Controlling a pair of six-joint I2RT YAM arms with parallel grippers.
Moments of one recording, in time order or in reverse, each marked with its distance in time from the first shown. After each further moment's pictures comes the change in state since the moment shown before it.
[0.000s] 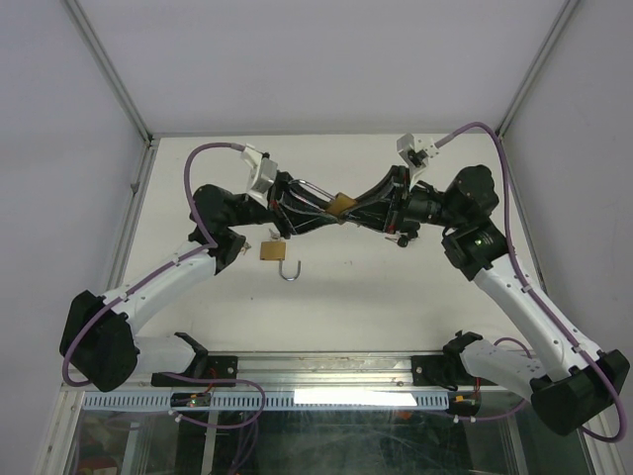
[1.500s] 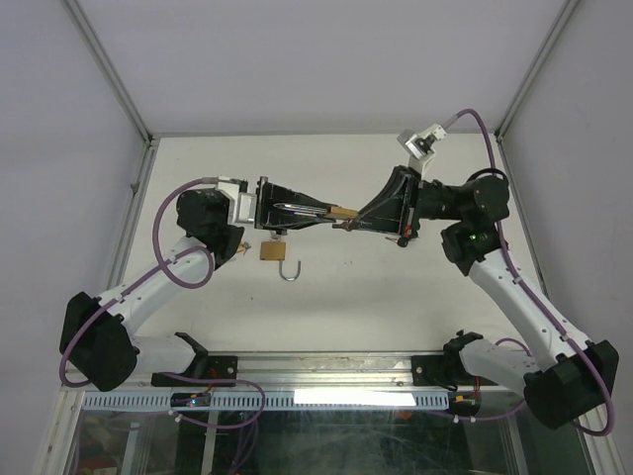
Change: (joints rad) left arm -0.013 0.002 0.077 0.209 0.160 0.270; right arm -0.072 0.053 -0.055 0.496 -0.266 0.667
